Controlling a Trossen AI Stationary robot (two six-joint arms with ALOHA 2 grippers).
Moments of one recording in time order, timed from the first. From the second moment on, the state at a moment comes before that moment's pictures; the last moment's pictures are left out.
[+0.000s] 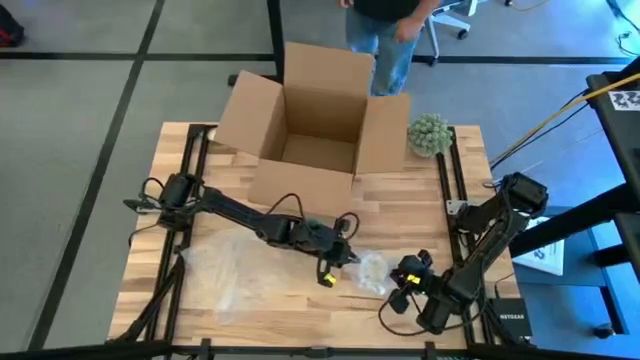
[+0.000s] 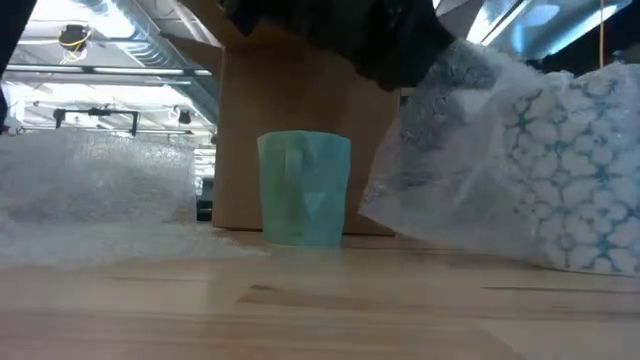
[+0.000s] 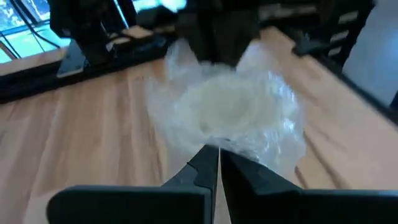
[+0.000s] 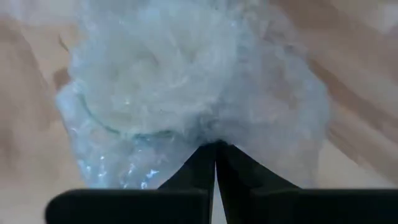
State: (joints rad) left arm -0.24 1.98 1.33 0.23 -0.05 0.16; right arm 0.96 1.62 0.92 -0.70 0.77 1.65
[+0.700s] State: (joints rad) left arm -0.26 2.13 1.66 -0.18 0.01 0.09; right arm 0.88 1.62 0.92 -0.62 0.79 1.48
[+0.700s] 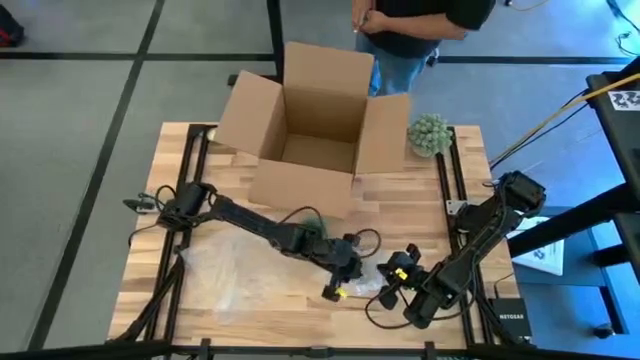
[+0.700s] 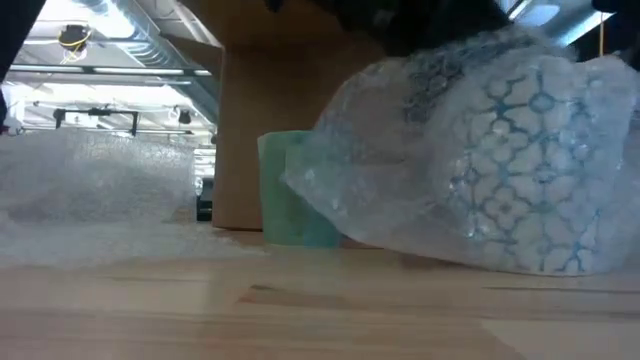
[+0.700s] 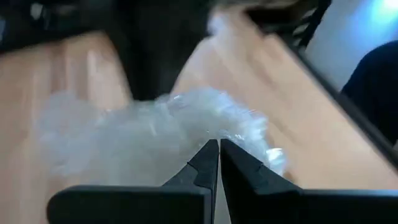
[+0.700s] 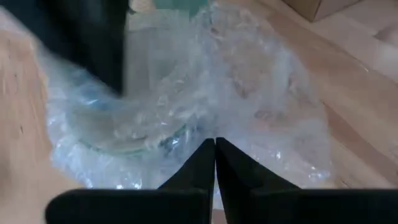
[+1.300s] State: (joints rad) left arm -0.24 2.23 1.75 -0.28 0.05 0.06; right arm 0.88 1.58 1.00 -0.69 0.79 1.43
